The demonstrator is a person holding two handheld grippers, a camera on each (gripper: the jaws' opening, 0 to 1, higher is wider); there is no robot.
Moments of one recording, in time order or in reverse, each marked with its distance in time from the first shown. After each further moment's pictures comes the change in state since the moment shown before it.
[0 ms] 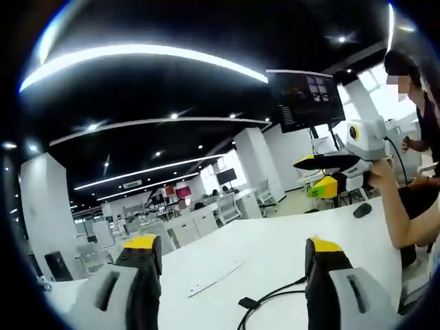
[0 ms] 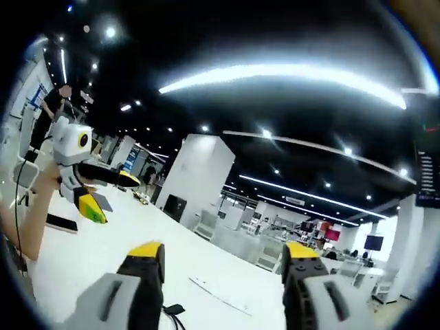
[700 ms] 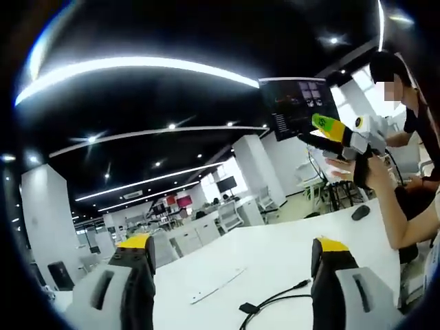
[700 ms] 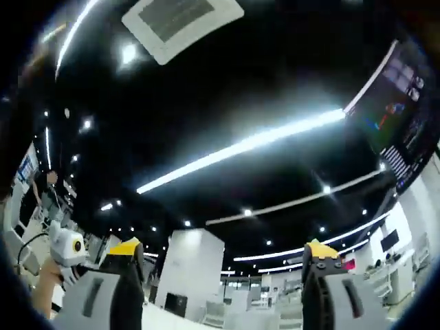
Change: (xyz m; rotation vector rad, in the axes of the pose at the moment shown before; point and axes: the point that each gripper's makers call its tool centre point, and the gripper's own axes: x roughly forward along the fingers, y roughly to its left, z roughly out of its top) left arm -0.003 -0.007 0.013 0.039 -0.043 0.007; right arm -0.065 -0.039 0.105 0.235 -0.698 -0.202
